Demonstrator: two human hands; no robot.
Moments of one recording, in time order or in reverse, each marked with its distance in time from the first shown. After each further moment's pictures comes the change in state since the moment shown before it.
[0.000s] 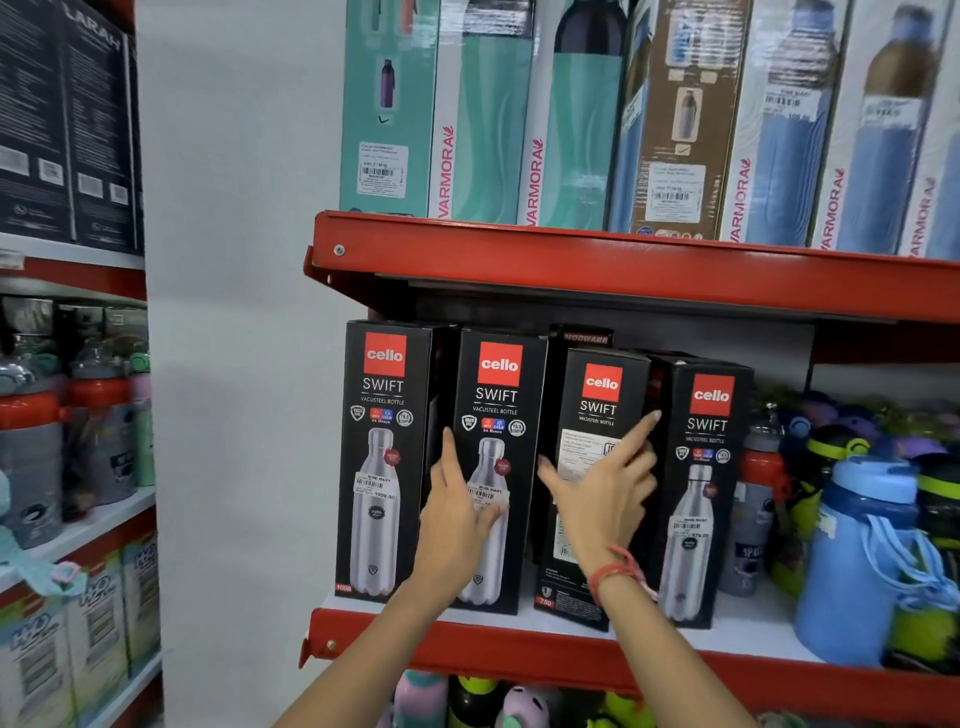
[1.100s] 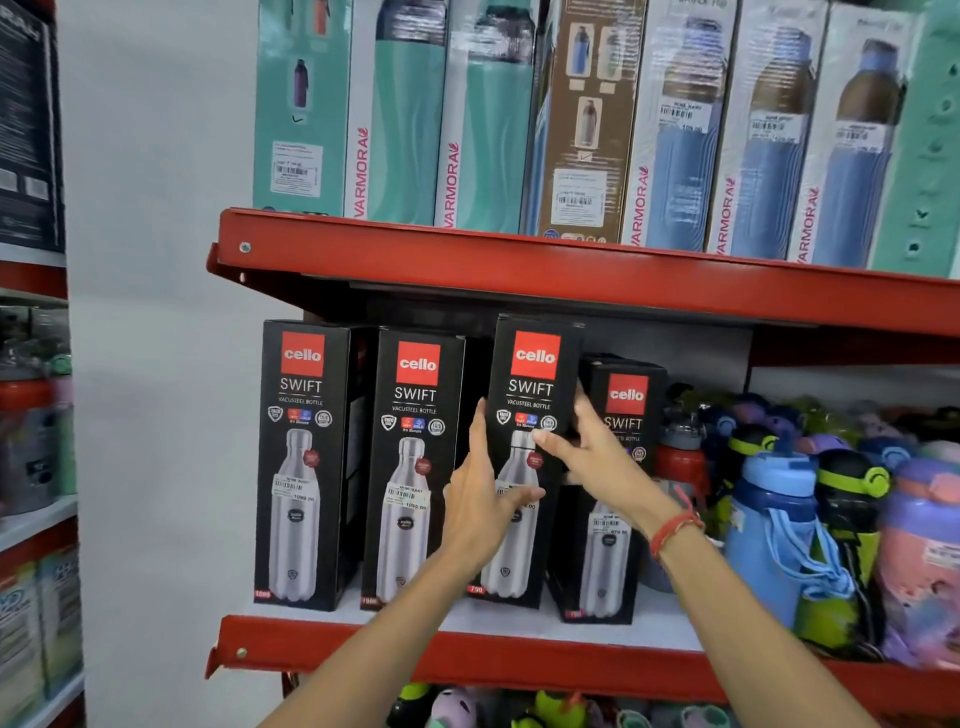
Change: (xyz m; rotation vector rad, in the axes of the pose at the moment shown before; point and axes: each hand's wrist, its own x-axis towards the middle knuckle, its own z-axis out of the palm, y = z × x) left_hand 0.005 0.079 0.071 -0.190 -0.029 0.105; right_hand 0.077 0.038 -0.083 0.485 -0.705 -0.216
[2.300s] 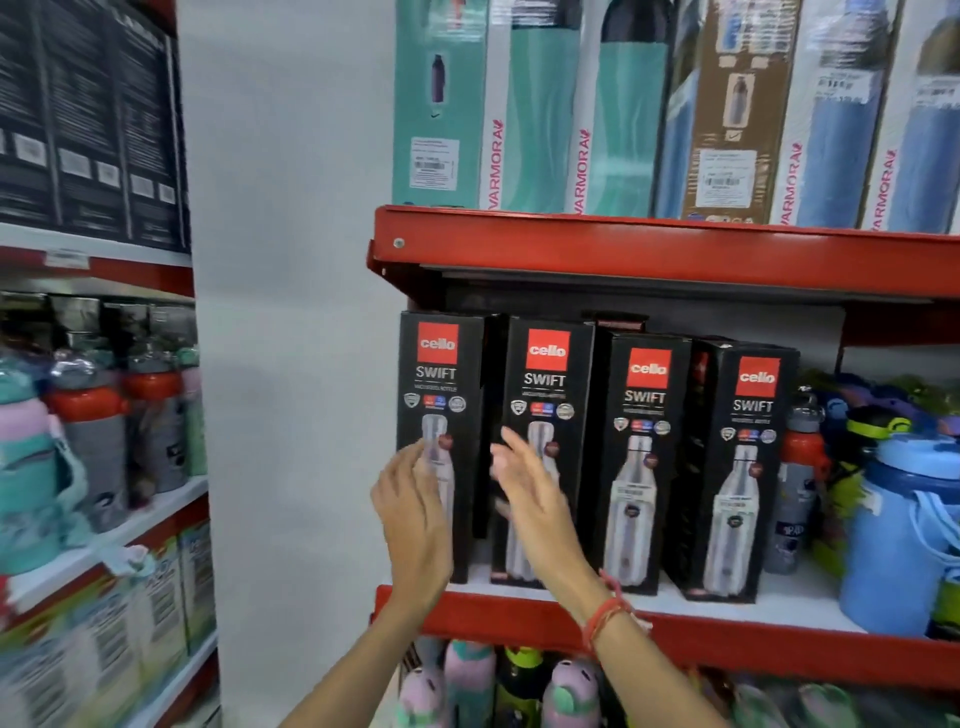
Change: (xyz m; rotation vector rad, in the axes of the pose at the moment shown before) left_hand -0.046 -0.104 -0.148 0.032 0.508 -0.010; right_hand -0.035 -0.034 0.213 0.331 0.061 0.007
